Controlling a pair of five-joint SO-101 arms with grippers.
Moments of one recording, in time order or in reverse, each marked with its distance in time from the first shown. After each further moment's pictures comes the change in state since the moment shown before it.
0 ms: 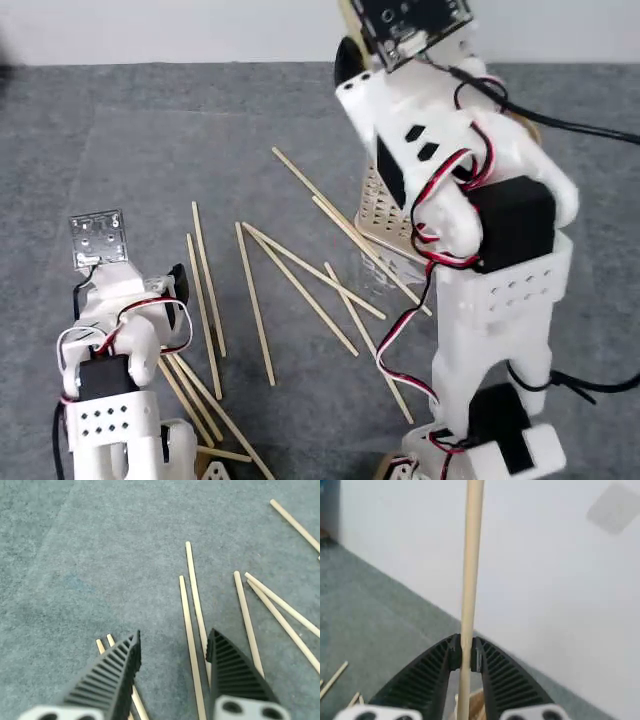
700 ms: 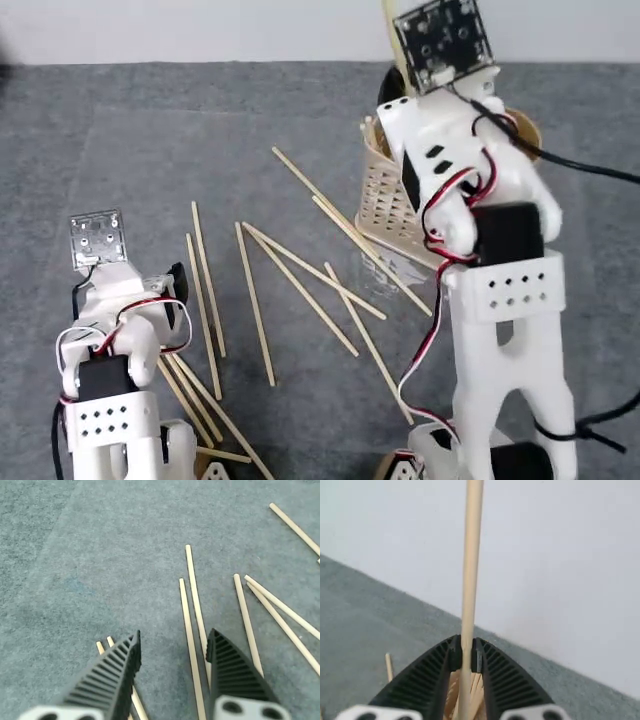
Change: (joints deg) left arm 0.0 0.0 0.1 -0.2 0.0; right arm 7.9 -17.9 46.9 -31.8 -2.1
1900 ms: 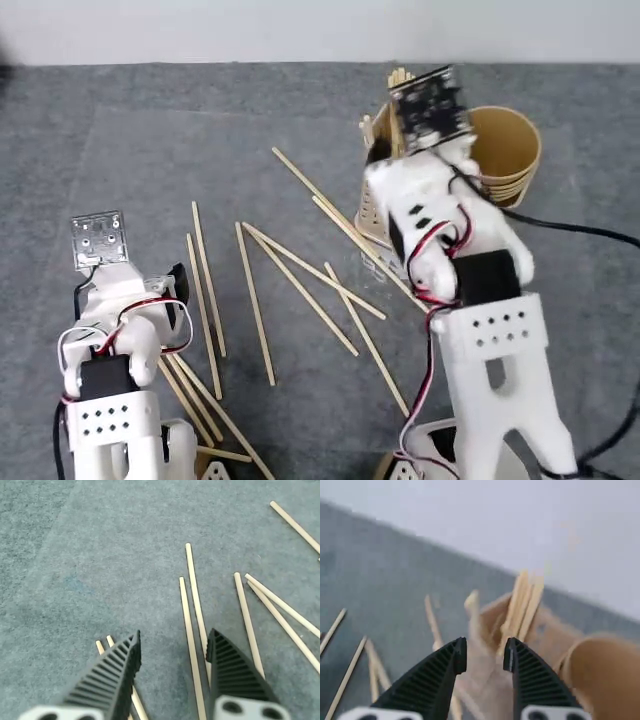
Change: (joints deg) left arm 0.0 0.0 0.5 -0.4 0.0; right arm -3.6 -11.6 19.9 8.9 -5.0
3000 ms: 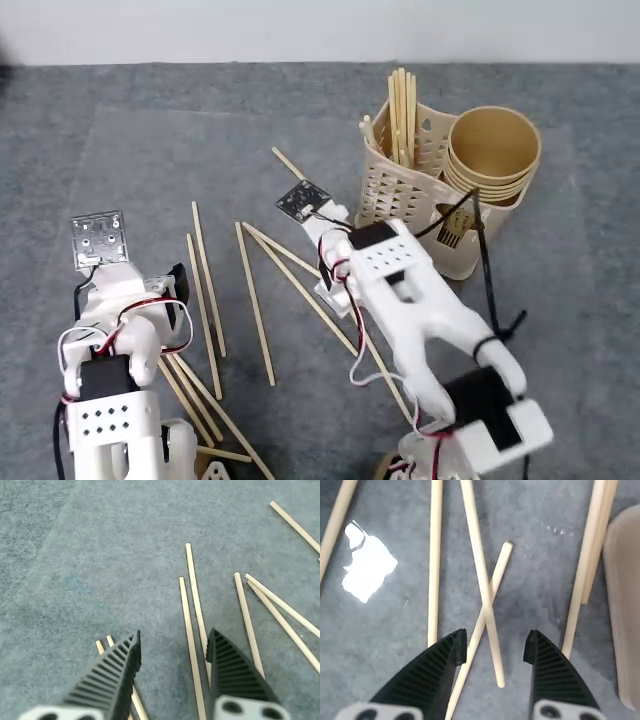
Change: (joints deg) left arm 0.0 0.0 0.0 0.0 0.0; right arm -10.2 36.7 6.2 6.4 7.7
